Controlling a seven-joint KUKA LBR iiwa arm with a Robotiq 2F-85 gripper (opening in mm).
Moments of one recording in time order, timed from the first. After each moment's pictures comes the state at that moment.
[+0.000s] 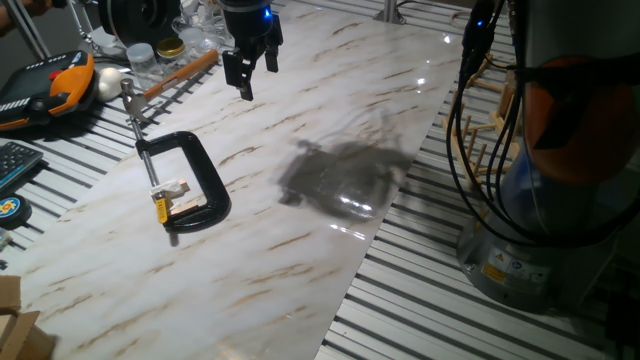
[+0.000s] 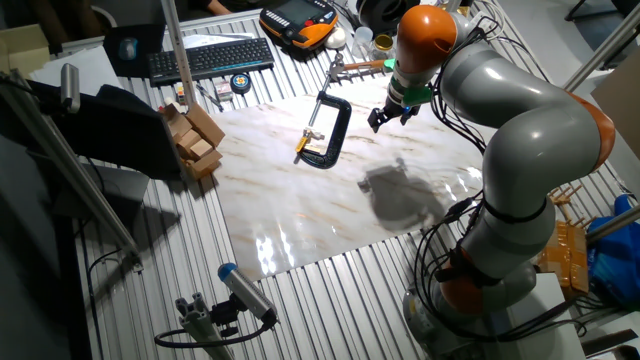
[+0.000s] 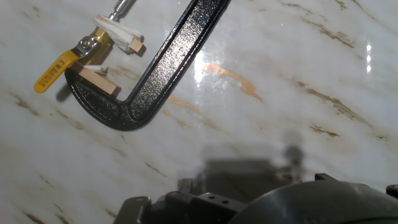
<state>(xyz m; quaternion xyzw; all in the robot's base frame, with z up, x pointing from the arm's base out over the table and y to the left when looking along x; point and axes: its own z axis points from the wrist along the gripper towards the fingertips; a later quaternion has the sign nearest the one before) 0.515 0.001 0.236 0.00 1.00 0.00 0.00</state>
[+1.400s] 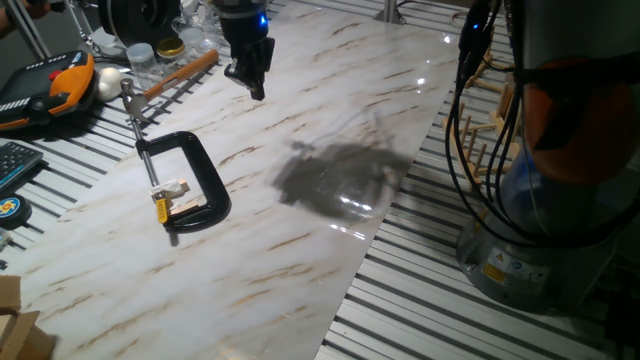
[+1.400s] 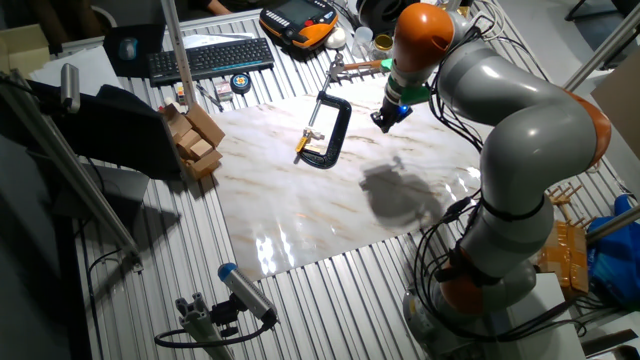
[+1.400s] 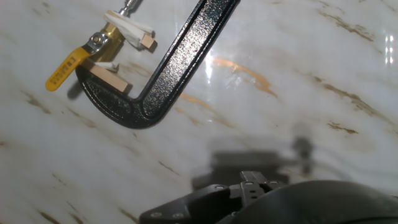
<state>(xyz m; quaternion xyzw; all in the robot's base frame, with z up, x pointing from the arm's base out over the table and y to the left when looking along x) 0.516 0.016 0.224 0.00 1.00 0.01 -0.01</state>
